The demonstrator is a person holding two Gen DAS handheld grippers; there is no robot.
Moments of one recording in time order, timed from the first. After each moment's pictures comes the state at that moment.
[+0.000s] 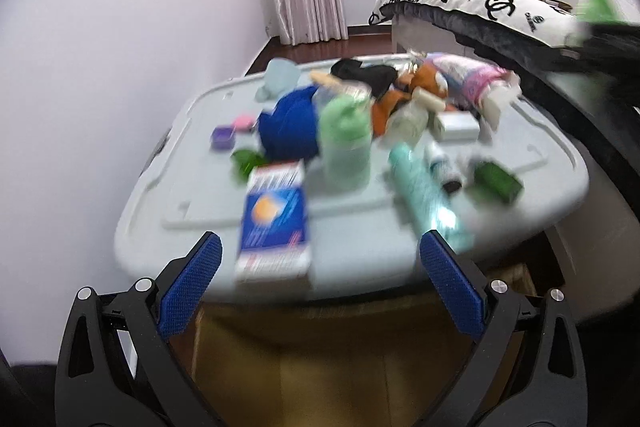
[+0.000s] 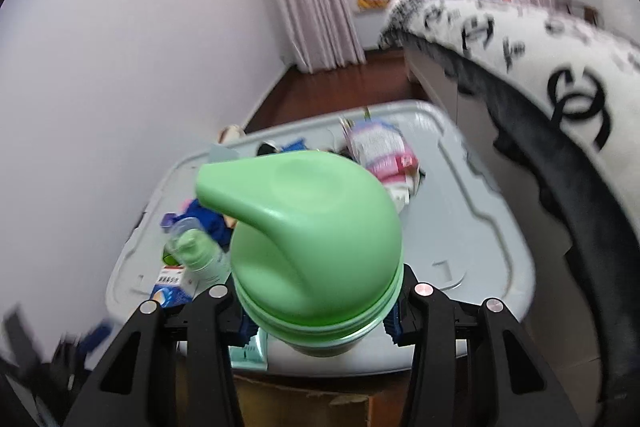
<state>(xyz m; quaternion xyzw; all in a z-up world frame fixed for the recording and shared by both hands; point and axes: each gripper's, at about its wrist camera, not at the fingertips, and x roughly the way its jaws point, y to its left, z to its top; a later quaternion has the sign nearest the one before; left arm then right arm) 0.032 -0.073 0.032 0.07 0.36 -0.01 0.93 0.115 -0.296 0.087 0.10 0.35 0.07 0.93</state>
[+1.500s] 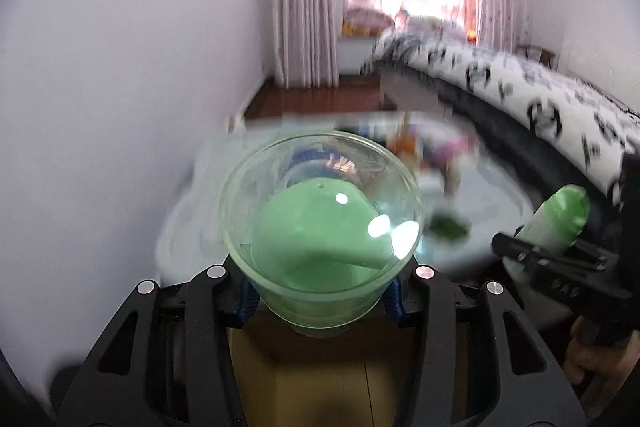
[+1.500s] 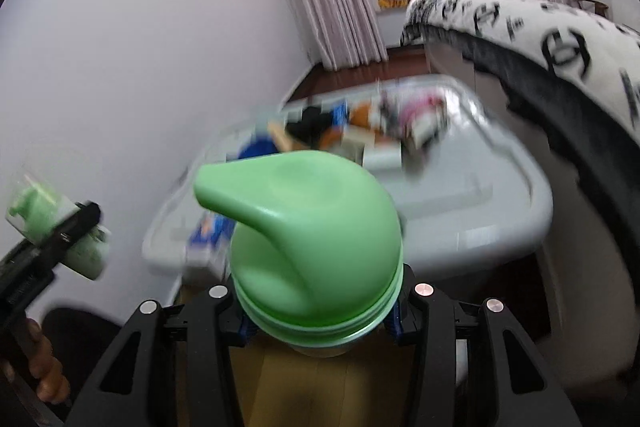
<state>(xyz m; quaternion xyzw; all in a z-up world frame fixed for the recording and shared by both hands) -0.053 -0.017 0.095 0.02 0.32 -0.05 0.95 0.006 -0.252 0.041 0.12 0.36 0.10 0.92</state>
